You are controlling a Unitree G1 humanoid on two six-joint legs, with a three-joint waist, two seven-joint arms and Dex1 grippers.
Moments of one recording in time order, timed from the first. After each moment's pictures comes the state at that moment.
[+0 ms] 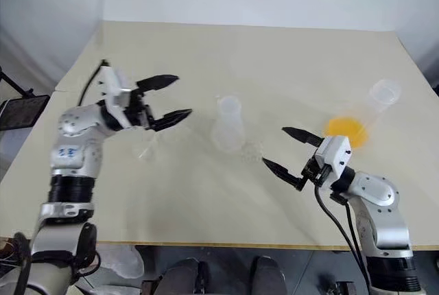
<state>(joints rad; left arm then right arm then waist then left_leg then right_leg) -0.62 0.53 0.19 0.17 -0.39 0.07 -1.01 -0.18 -0.57 -0.13 -0.18 0.49 0.00 0.99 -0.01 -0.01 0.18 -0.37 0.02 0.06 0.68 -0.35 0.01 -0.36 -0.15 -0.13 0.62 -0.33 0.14</state>
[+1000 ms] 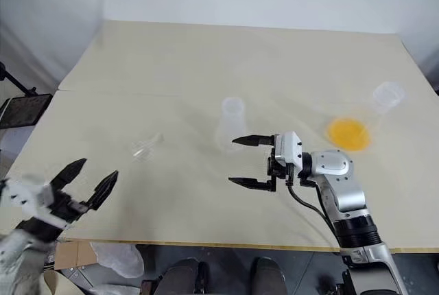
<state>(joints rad) 0.26 0.38 0.49 -0.41 -0.47 0.20 -0.56 -0.42 -0.50 0.08 0.03 0.44 -0.07 1.28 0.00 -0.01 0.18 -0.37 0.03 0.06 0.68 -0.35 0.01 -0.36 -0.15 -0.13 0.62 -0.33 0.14</state>
